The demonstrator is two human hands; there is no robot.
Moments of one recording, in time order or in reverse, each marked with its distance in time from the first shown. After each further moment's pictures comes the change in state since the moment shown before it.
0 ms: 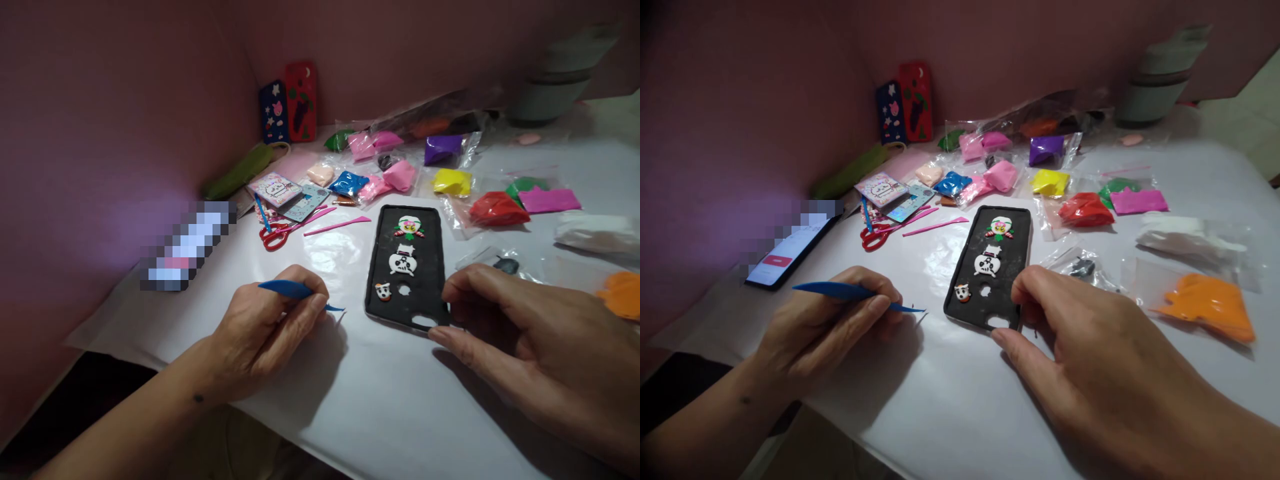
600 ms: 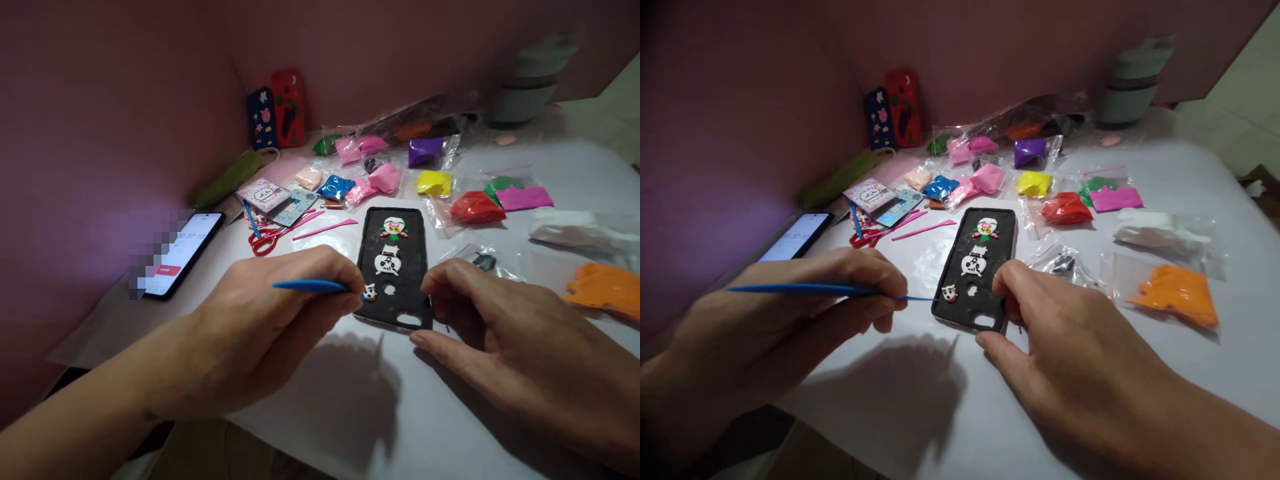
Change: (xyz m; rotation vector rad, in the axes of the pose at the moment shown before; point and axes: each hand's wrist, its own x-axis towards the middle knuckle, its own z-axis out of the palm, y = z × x) left_hand 0.040 0.040 -0.018 0.203 -0.137 0.143; right_hand 0.002 -0.006 -0.003 -0.009 -0.036 0.022
